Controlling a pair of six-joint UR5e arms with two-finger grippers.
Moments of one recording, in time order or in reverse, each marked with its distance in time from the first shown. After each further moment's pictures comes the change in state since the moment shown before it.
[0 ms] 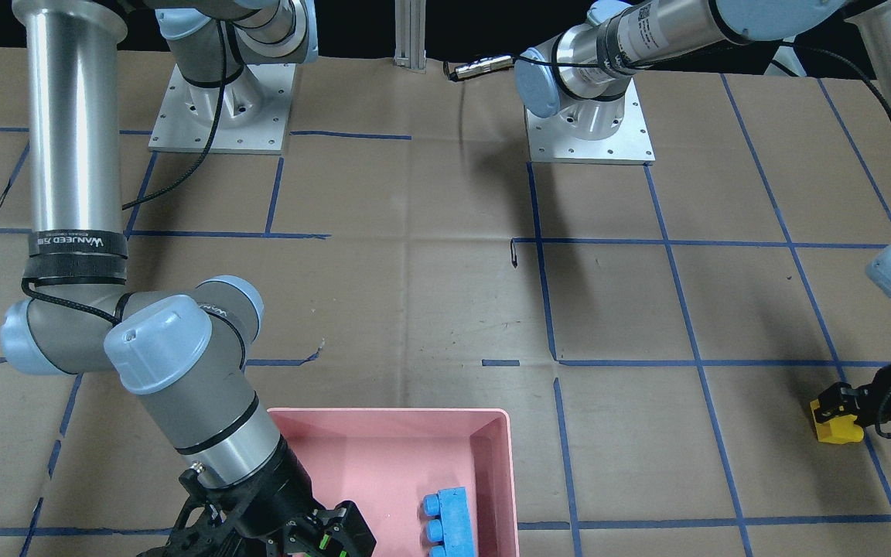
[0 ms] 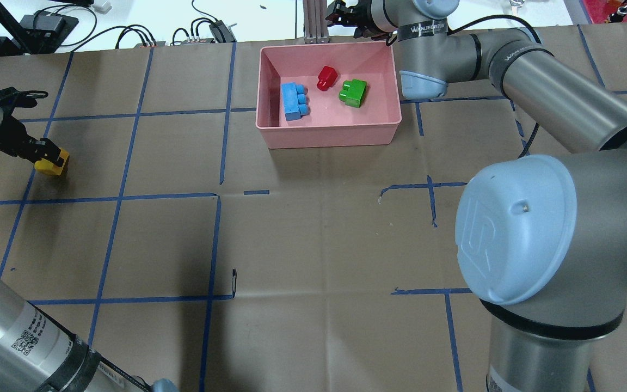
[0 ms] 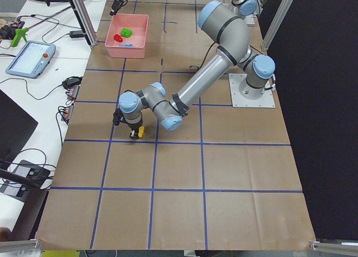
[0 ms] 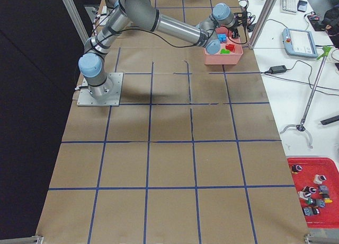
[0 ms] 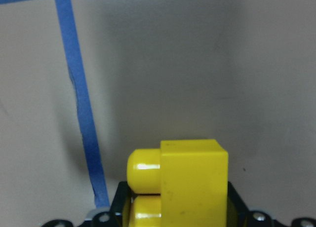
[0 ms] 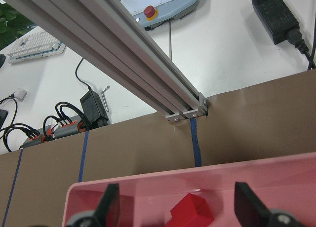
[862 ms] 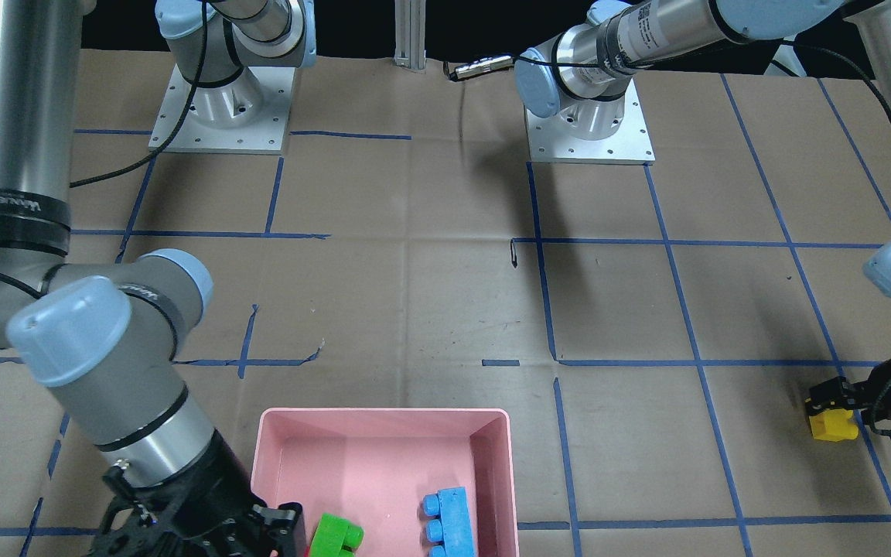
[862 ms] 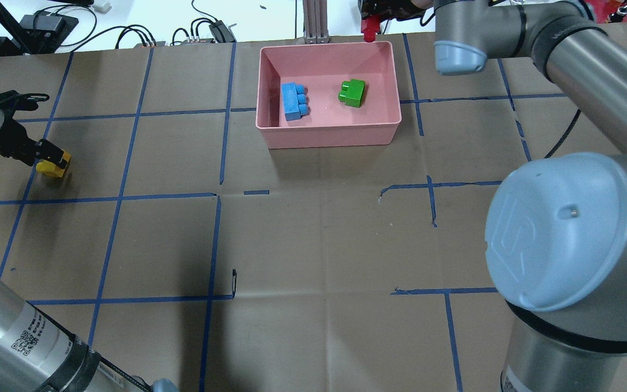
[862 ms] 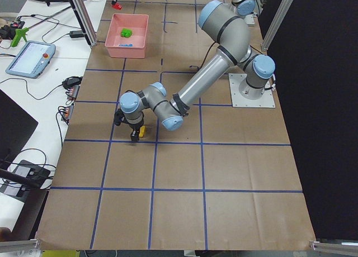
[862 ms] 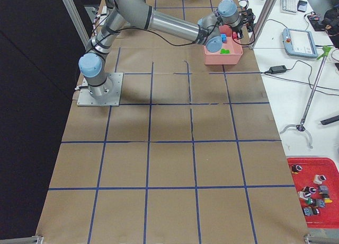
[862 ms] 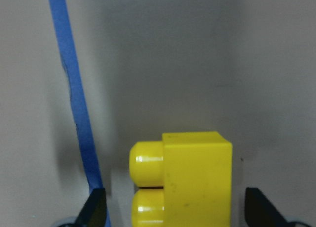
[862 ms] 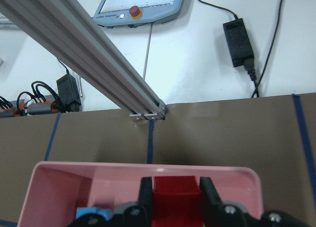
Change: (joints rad) left arm 0.005 -0.004 -0.019 -0.005 0.006 0.010; right arm -0.039 -0.040 -0.015 0.093 0.004 -0.142
